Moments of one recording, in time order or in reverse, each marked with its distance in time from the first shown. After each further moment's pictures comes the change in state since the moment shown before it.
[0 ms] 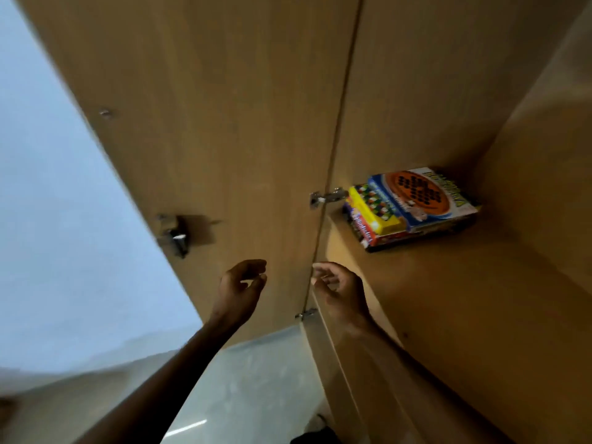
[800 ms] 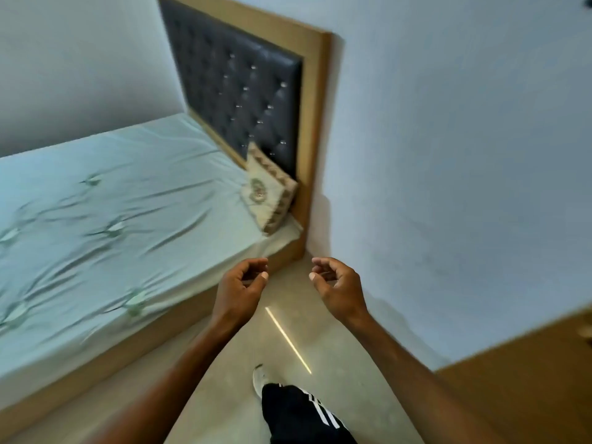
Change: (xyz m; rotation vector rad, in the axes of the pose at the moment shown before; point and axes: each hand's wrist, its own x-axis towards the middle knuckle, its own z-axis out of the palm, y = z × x) left_hand -0.417 -0.146 -0.434 -0.005 1.153 -0.463; right_hand -0.312 -0.243 0.480 0.074 -1.162 -0.371
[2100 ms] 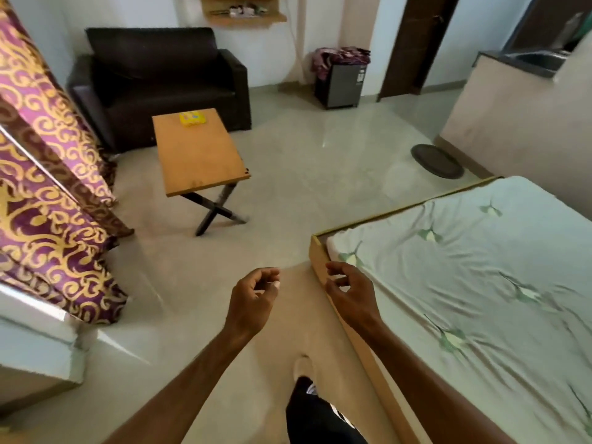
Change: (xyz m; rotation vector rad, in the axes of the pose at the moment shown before) left_hand -0.349 -0.223 -0.653 -0.089 1.723 -0.596; right_hand -0.319 -0.305 0.820 -0.106 -1.617 -0.790
